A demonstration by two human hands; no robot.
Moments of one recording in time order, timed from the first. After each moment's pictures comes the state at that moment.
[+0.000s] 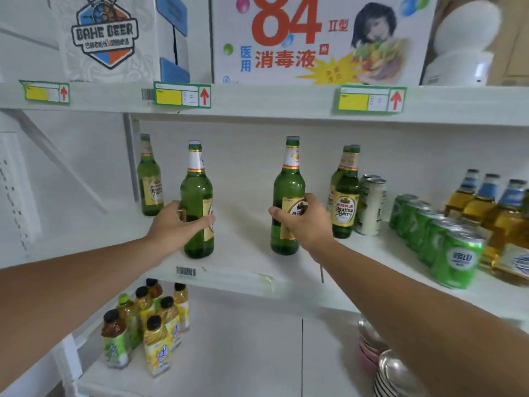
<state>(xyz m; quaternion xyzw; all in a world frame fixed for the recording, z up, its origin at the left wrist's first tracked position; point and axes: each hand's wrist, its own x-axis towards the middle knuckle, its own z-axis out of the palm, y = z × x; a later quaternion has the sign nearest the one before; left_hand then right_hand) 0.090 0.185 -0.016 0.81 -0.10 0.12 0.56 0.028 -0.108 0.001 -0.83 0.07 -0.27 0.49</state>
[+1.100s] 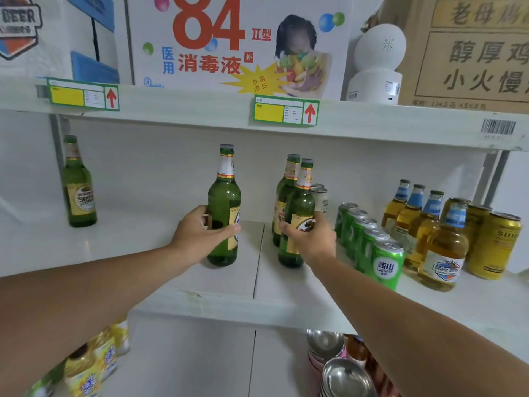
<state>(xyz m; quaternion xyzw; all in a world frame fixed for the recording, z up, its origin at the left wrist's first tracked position) 0.065 0.003 -0.006 0.77 -0.18 0.08 0.60 0.004 -0.258 -0.017 -0.79 0.16 -0.33 0.49</state>
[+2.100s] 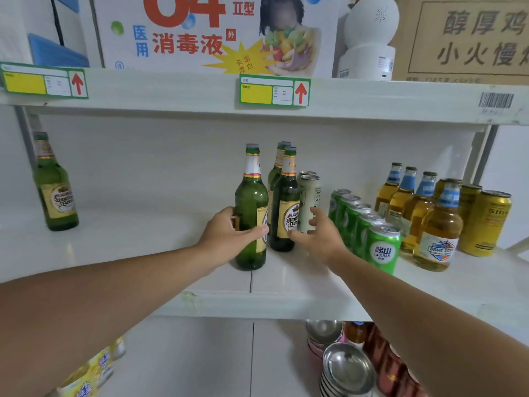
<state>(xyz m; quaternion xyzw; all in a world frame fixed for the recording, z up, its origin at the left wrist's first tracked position) 0.056 -0.056 -0.016 0.77 -0.24 0.01 0.58 -0.013 -0.285 -0.029 -0.83 0.15 -0.25 0.47</state>
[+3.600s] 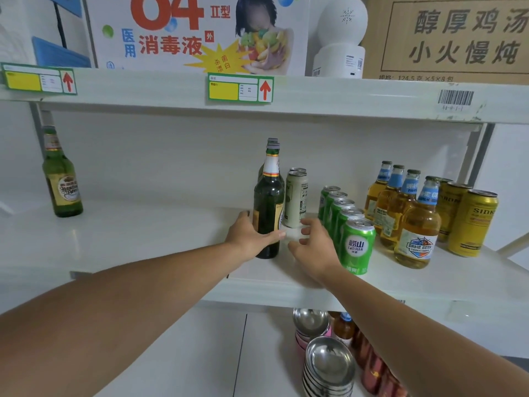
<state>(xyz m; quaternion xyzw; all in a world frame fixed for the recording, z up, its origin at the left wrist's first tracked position) 0.032 -0.139 -0.040 0.83 -0.19 0.01 0.52 -0.059 -0.306 -0.055 -0.85 0.11 -0.25 0.45</state>
